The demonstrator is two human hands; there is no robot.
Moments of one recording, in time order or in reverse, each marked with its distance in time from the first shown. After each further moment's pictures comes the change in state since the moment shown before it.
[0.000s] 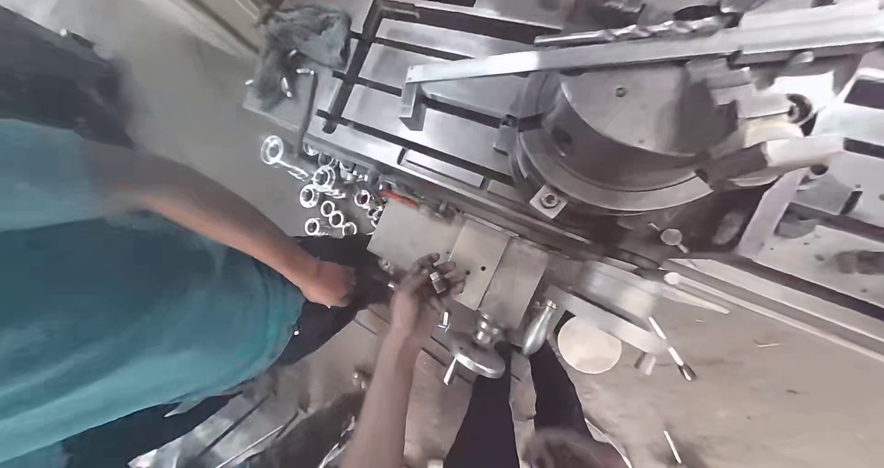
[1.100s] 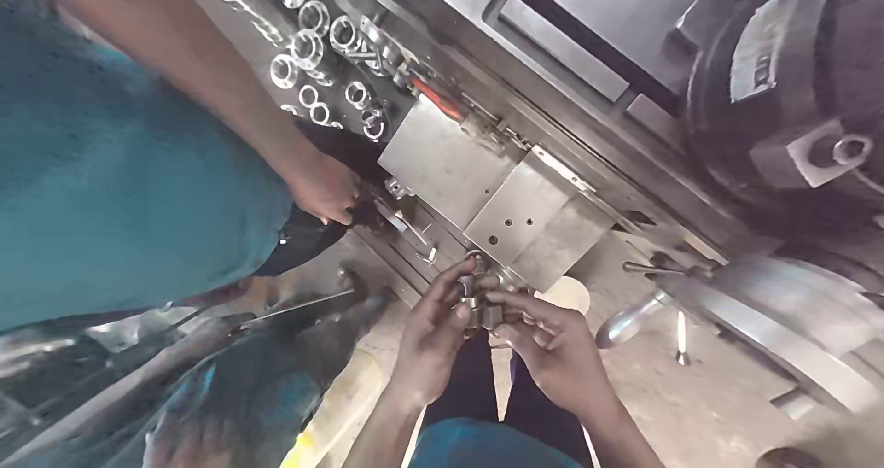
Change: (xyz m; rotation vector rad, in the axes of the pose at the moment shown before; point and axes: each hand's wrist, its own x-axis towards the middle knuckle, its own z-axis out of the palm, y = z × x) left_hand -0.094 -0.020 -0.051 0.182 -0.175 0.113; right_hand 0.150 -0.002 0.055 -0.223 -0.026 -0.022
